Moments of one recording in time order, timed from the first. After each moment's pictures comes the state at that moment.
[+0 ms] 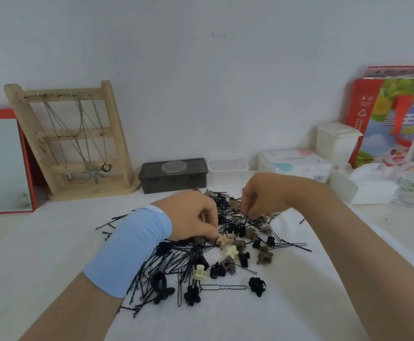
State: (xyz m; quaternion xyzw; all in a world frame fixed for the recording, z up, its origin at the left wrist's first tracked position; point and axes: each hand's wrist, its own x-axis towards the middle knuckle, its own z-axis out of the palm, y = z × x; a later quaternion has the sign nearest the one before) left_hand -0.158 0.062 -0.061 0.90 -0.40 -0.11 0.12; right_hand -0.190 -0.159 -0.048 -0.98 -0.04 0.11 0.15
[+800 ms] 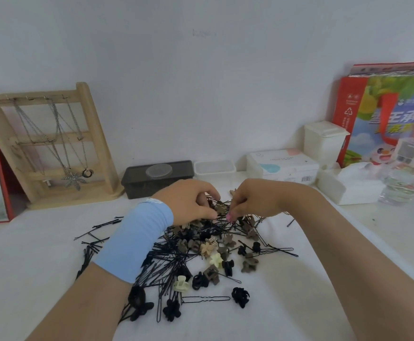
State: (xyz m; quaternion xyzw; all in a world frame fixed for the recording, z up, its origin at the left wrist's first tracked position) left_hand -0.130 0.023 -0.060 0.91 -0.36 -0.09 0.21; right_hand -0.184 -0.178 -0.058 -0.97 -0.06 0.11 0.19
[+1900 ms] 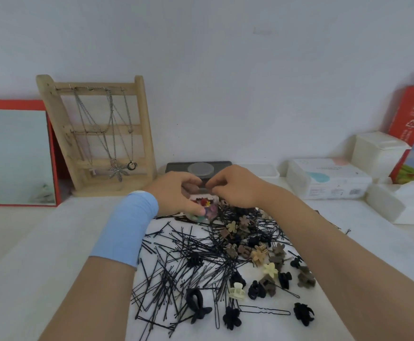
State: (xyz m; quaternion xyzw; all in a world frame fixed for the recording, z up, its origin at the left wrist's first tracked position) left_hand -0.073 0.130 -0.064 0.92 -0.26 -0.08 0.28; right_hand -0.104 -0.063 -0.061 -0.96 -0.09 -0.02 0.26
